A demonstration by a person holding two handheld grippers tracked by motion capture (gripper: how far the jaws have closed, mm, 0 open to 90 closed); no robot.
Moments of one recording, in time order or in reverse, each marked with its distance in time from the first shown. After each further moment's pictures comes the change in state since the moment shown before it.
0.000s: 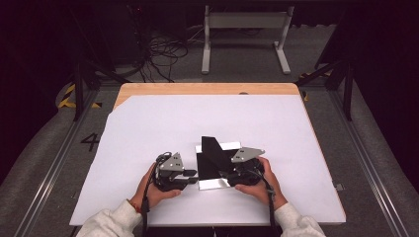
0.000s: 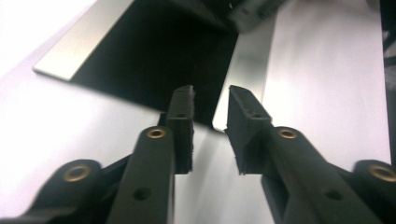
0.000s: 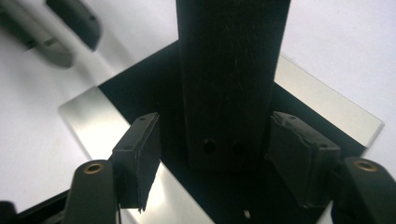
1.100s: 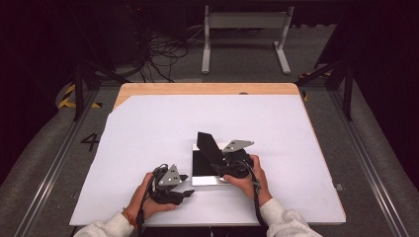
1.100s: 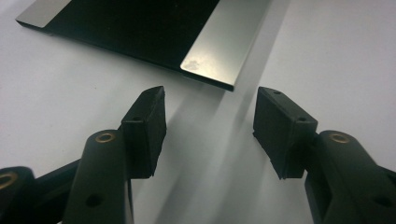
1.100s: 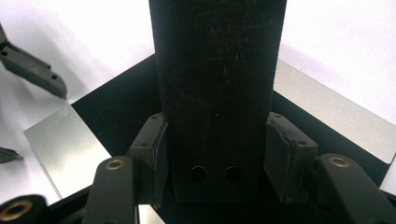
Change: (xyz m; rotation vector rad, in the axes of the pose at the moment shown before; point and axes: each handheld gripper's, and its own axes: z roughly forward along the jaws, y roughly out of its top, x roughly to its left) left arm -0.016 -0.021 0.003 0.071 0.098 0.037; right arm 0.002 0.023 0.023 0.036 -0.014 0.142
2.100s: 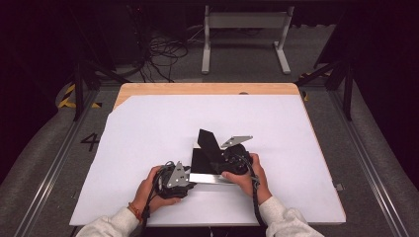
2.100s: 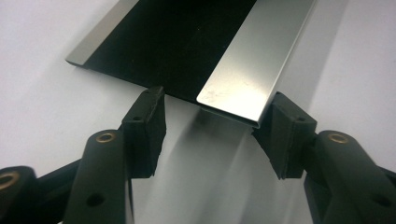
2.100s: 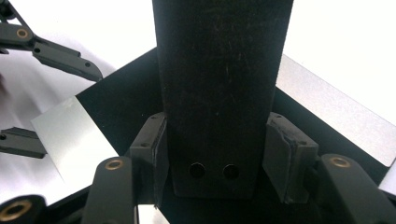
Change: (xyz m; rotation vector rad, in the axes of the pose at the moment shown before) left arm 0.001 0.011 0.011 -0.022 0.154 0.155; right arm 0.000 0.014 -0.004 0.067 0.017 0.084
